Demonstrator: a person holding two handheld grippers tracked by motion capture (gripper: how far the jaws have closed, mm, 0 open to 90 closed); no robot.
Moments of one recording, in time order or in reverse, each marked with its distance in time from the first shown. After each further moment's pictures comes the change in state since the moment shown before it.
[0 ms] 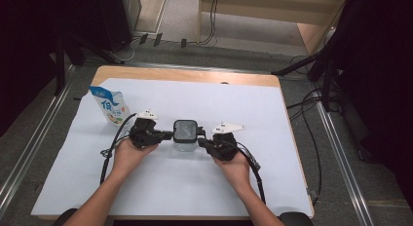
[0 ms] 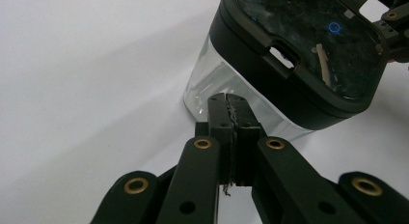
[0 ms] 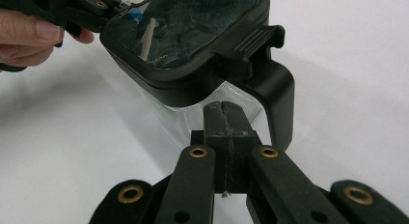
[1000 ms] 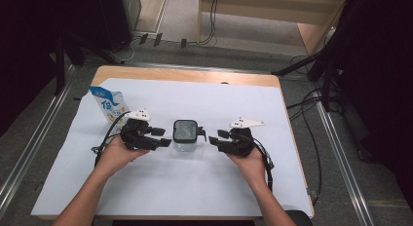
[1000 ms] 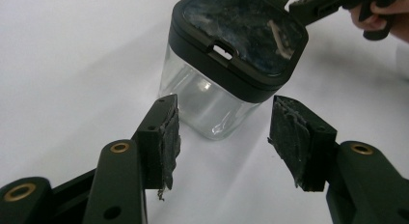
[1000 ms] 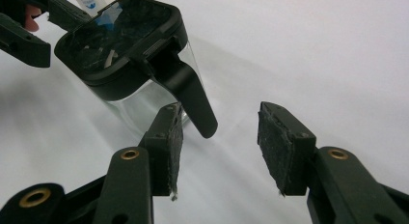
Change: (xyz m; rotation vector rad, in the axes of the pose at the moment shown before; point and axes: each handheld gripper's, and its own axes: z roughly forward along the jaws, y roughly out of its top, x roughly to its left) left arm -0.001 0.005 -0.029 0.026 -0.098 0.136; right arm -0.036 -0.001 -0.030 -0.029 -0.039 0.046
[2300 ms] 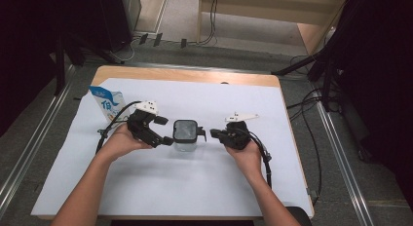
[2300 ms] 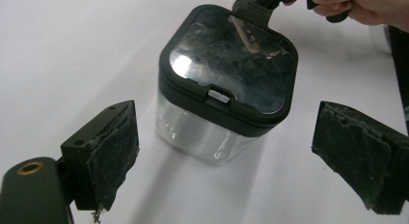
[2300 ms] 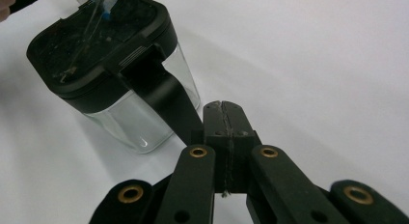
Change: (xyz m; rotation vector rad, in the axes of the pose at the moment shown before) left arm 0.015 0.027 0.013 0.031 -0.123 0.154; right arm -0.010 0.012 0.018 0.053 0.025 -0.026
